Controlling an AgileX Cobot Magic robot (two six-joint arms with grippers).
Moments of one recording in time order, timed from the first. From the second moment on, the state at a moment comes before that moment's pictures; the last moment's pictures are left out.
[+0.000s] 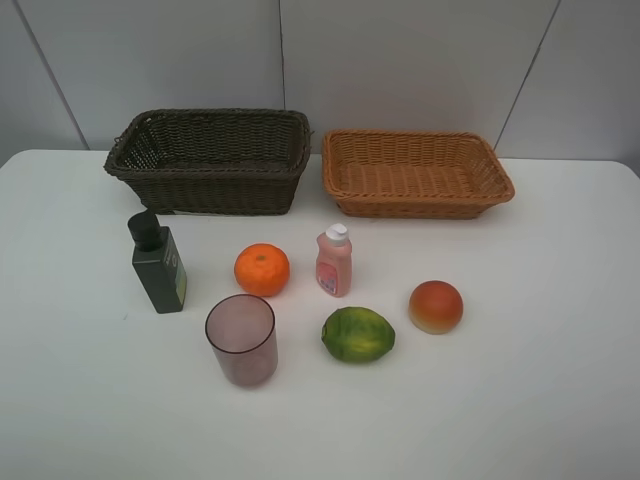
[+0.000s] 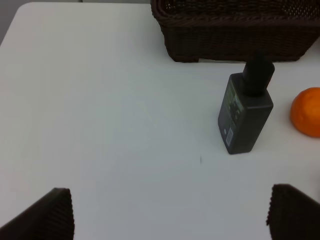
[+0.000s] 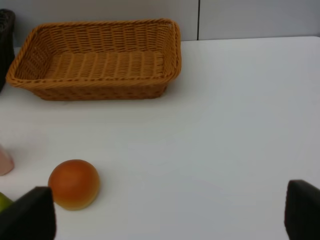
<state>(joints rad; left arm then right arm) -0.03 -0.01 -0.51 0.05 1.06 -0.10 0.05 0.00 -0.52 -0.06 1.06 0.08</state>
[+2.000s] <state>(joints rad) -0.03 -0.01 -0.51 0.05 1.06 -0.10 0.02 0.00 -0.52 -0.06 1.06 0.08</state>
